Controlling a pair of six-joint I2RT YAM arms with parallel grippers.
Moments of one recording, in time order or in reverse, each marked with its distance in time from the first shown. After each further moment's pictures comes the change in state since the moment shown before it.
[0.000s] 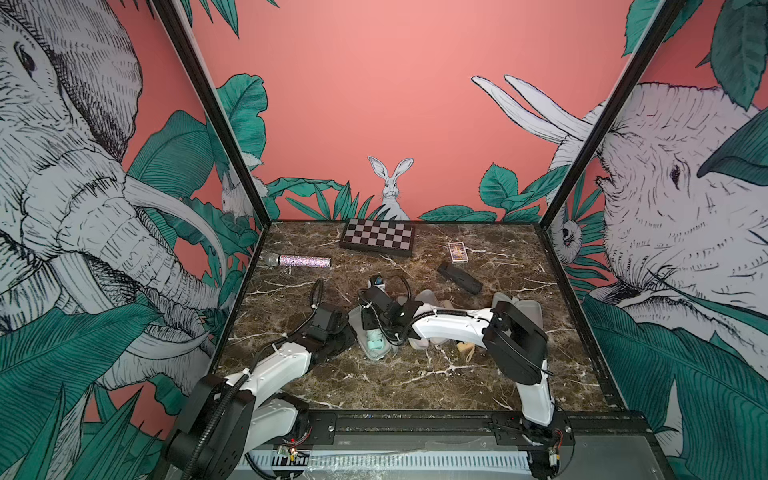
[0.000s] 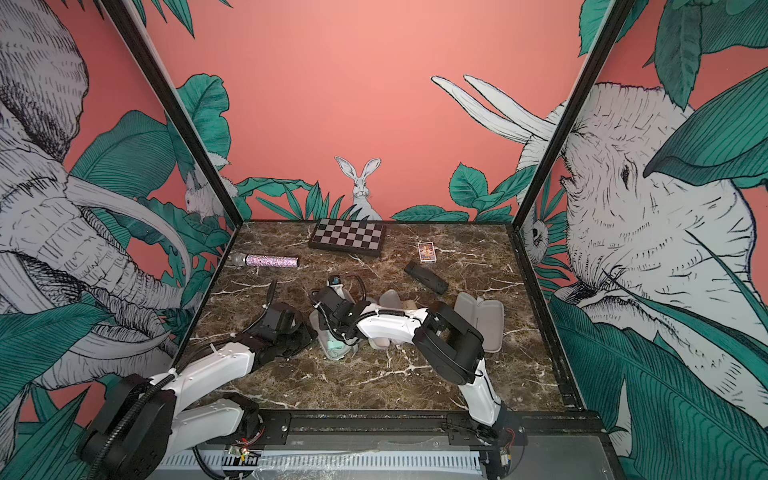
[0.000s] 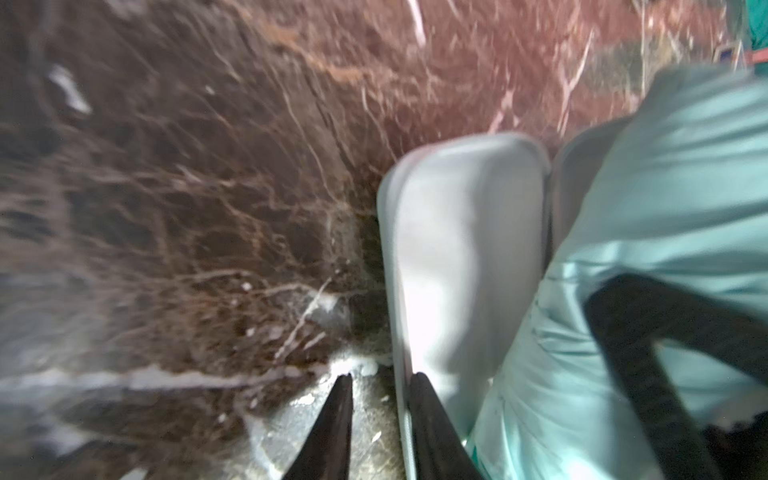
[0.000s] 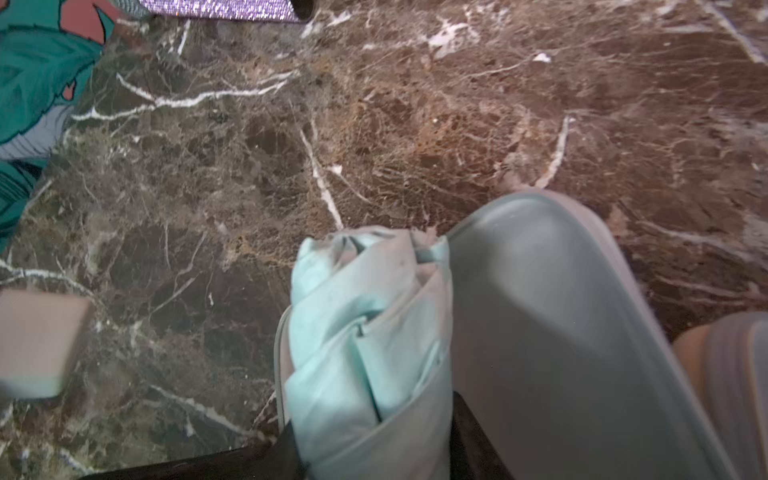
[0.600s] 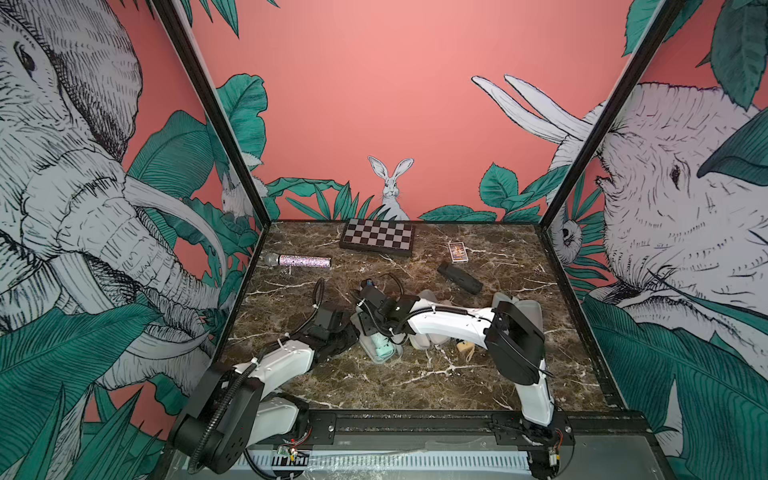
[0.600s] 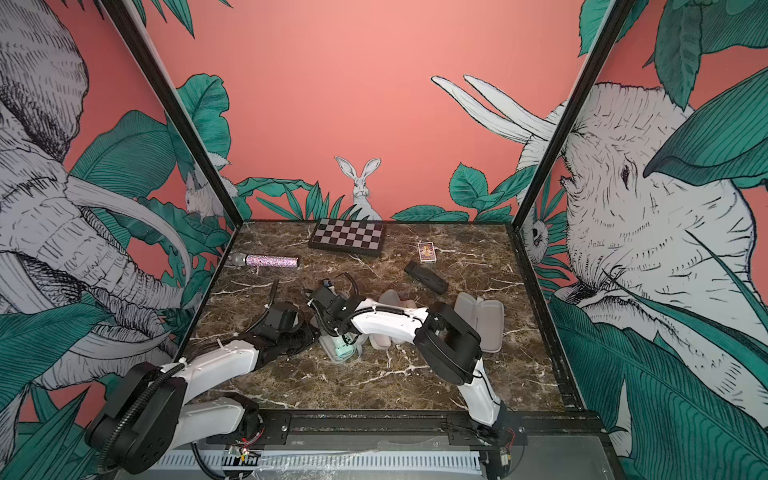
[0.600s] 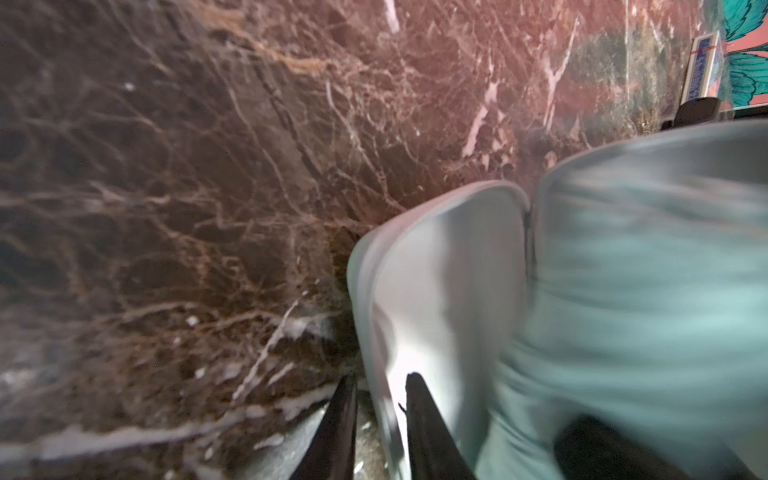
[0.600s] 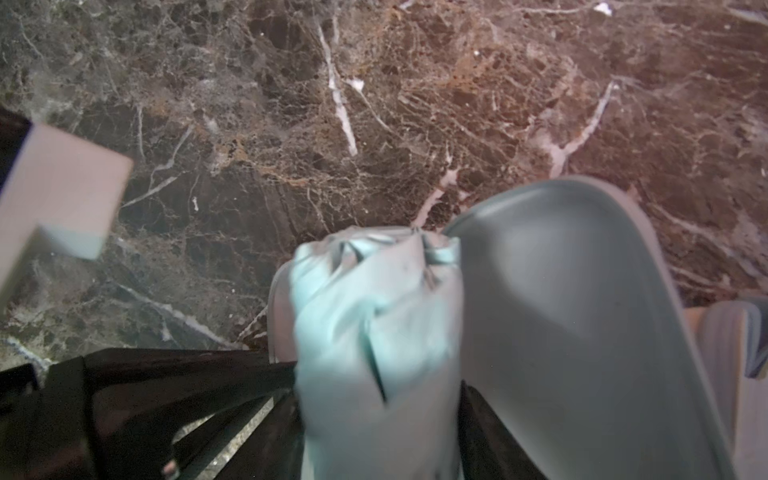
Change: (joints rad) left arm 0.002 0.060 -0.003 0.093 0.031 0.008; right arm 0.010 0.017 0.114 -0.232 -0.064 -0.137
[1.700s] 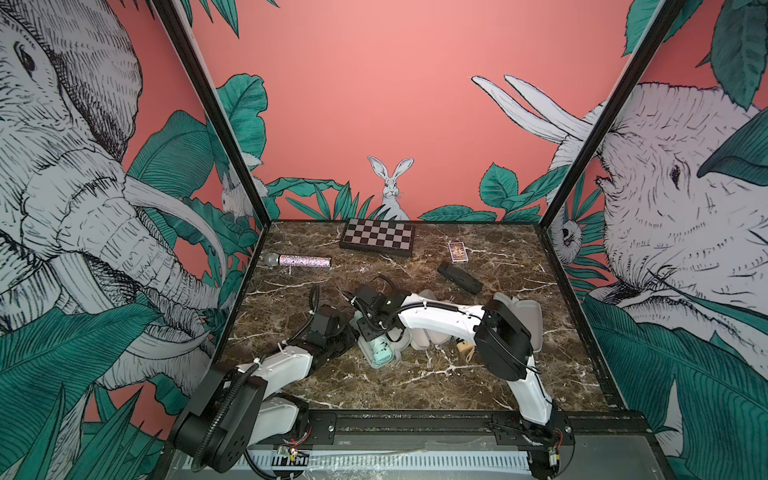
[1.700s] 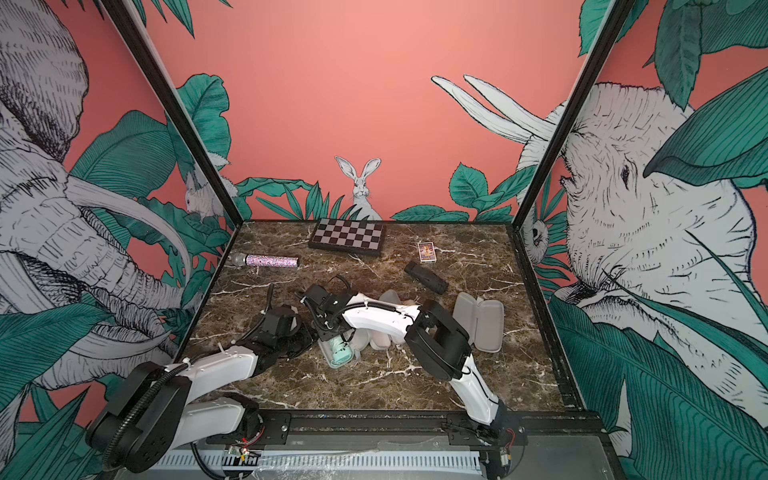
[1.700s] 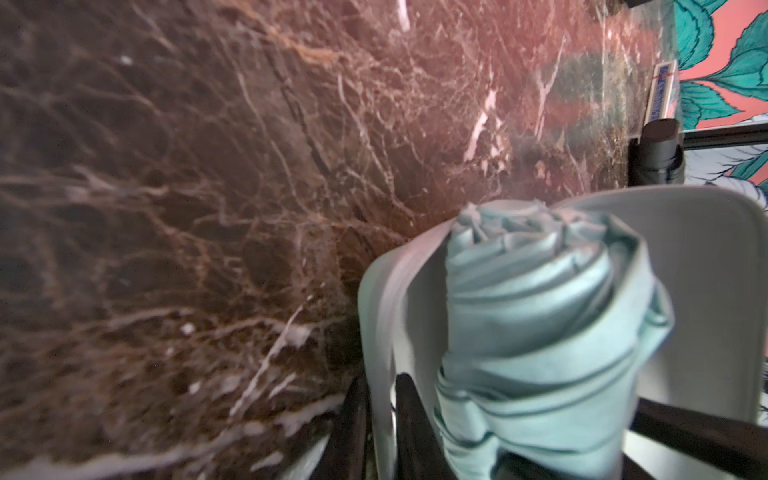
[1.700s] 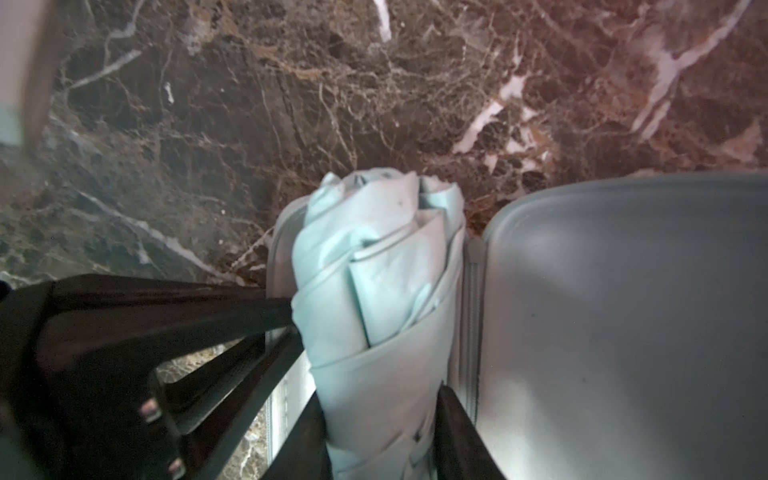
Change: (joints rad) left arm 0.021 0.010 -0.085 0.165 0.042 -0.058; right arm 0.004 0.087 0.147 -0.244 -0.115 -0.072
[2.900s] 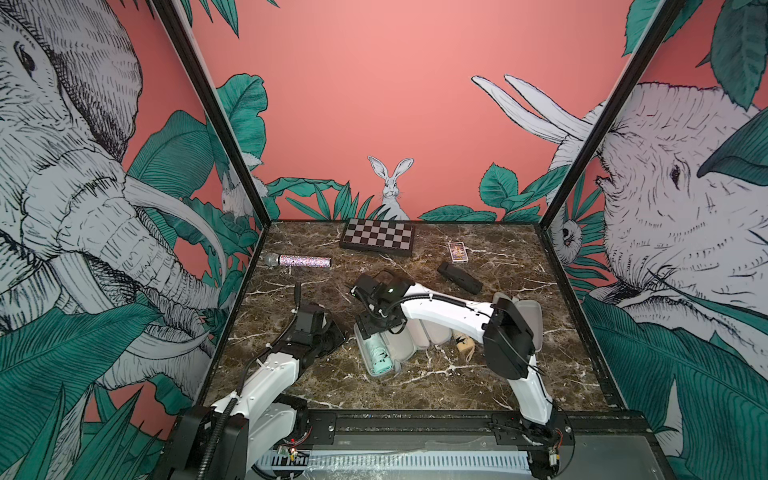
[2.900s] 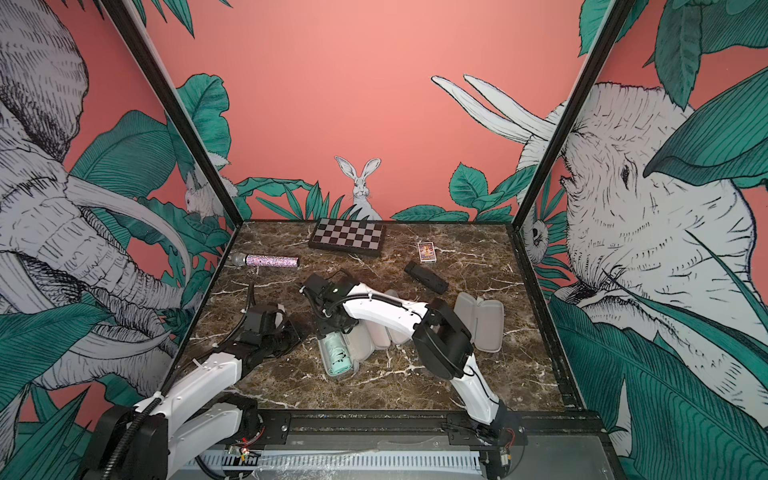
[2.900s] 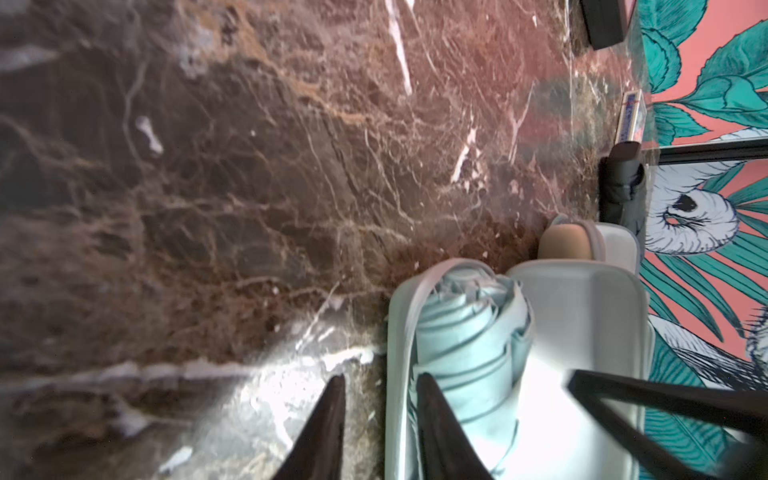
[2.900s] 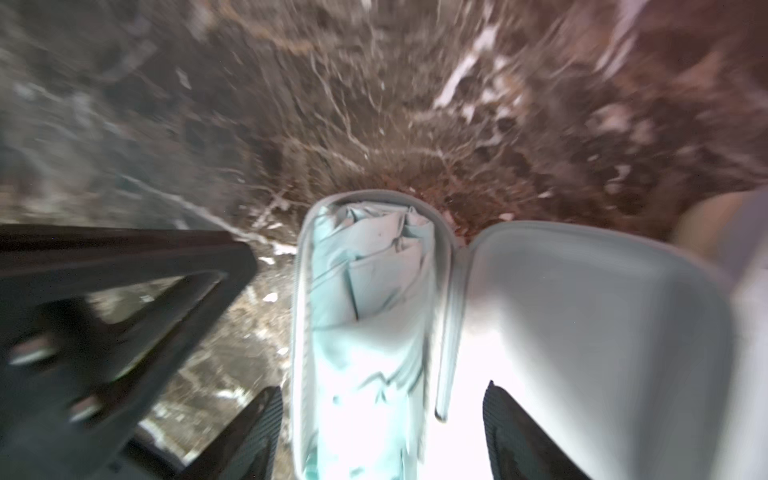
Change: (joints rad) left arm 0.140 -0.236 0.043 -0.310 0.103 0.118; right arm -0.044 -0.072 0.119 -0.219 -0.080 0.065
